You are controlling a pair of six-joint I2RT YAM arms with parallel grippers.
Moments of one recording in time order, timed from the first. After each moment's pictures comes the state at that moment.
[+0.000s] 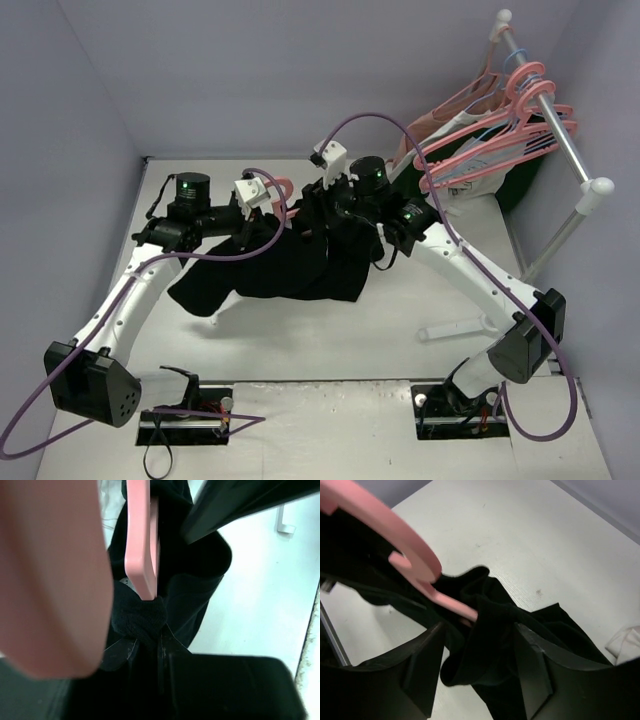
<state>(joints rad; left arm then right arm) -0.26 1.26 1.19 -0.50 0.79 0.43 0.71 1.51 1.45 -0.32 -0.22 0.04</state>
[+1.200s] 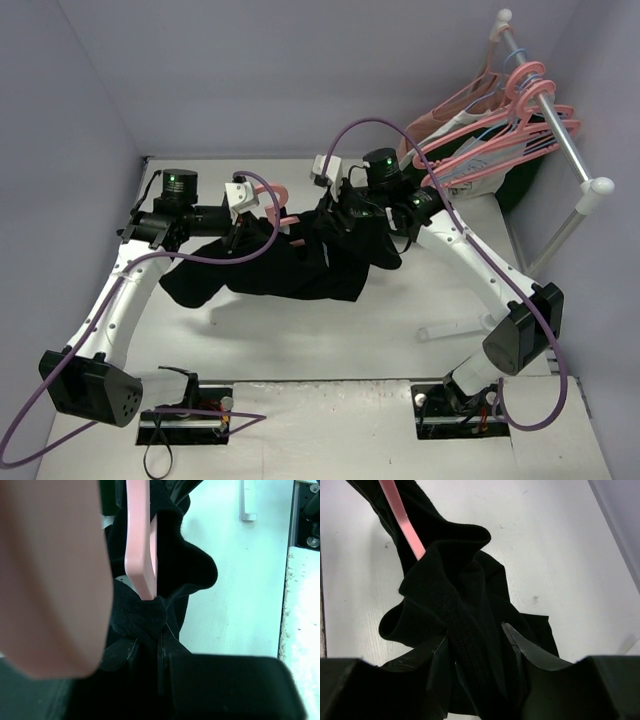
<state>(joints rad) -0.20 1.25 1.29 -0.73 0.98 0.63 0.59 1.54 1.48 -0.47 -0.62 -0.45</state>
